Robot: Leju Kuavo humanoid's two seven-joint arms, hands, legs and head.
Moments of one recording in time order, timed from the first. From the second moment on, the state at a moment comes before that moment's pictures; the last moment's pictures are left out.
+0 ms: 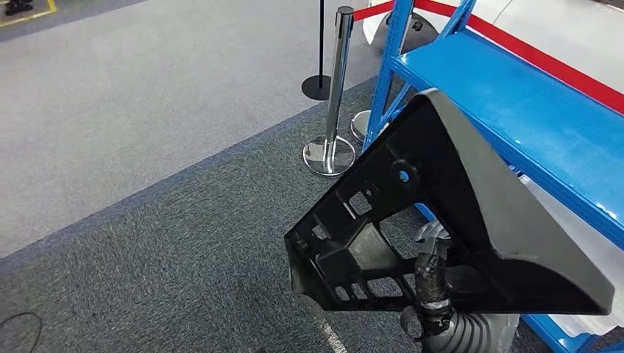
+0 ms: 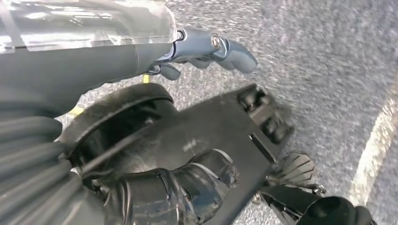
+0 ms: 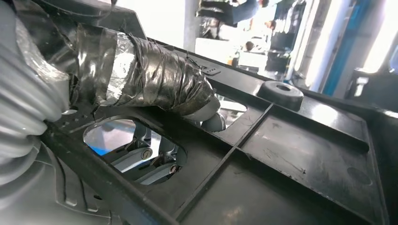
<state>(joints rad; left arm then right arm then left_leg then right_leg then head) -0.13 -0.01 -1.17 -0.24 0.55 0.54 -0.15 0.02 -0.02 0.63 -2.04 0.41 -0.70 -0.26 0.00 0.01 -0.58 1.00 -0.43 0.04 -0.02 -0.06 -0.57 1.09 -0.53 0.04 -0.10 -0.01</state>
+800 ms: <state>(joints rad) -0.13 -0.02 -1.17 -0.24 0.55 0.54 -0.12 0.04 0.00 0.59 -2.04 0.37 -0.70 -0.29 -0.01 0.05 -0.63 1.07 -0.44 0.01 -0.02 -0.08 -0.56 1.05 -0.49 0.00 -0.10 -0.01</state>
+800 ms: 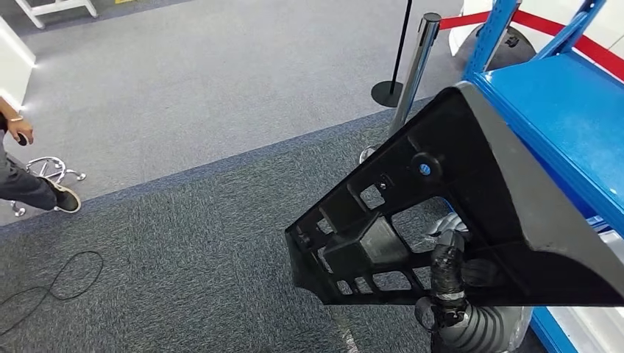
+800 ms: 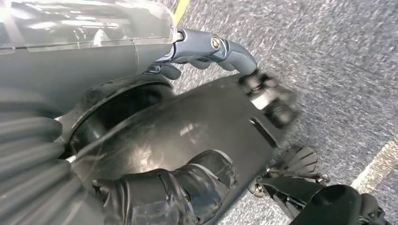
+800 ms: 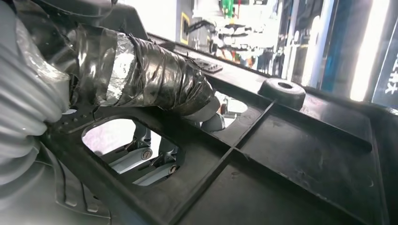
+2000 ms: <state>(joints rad) -0.12 0.01 -1.17 -0.24 0.59 0.52 -0.12 -0.01 -0.01 0.57 -1.98 0.23 -0.70 -0.32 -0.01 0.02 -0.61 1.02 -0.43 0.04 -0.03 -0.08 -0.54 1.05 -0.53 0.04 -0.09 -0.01</state>
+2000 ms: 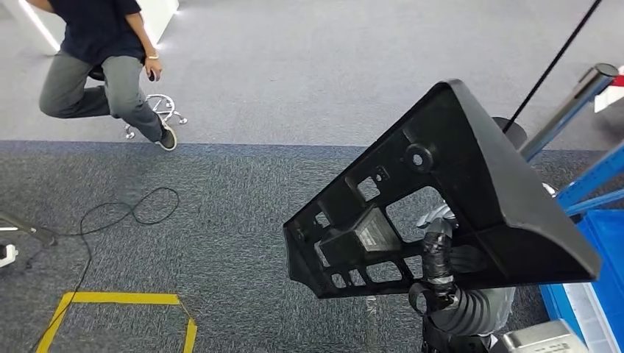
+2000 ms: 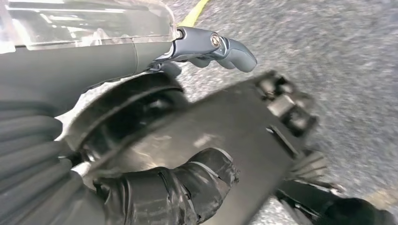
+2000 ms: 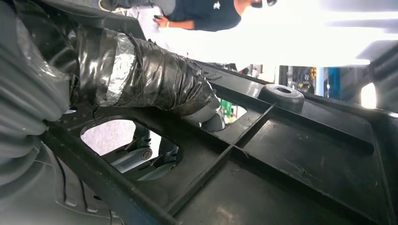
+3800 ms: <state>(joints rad) -0.24 -0.02 -1.17 -0.31 0.45 0.54 0.15 -0.06 0.00 0.59 -1.91 0.32 -0.70 -0.25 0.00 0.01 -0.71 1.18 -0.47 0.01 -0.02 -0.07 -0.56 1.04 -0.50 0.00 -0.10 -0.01</state>
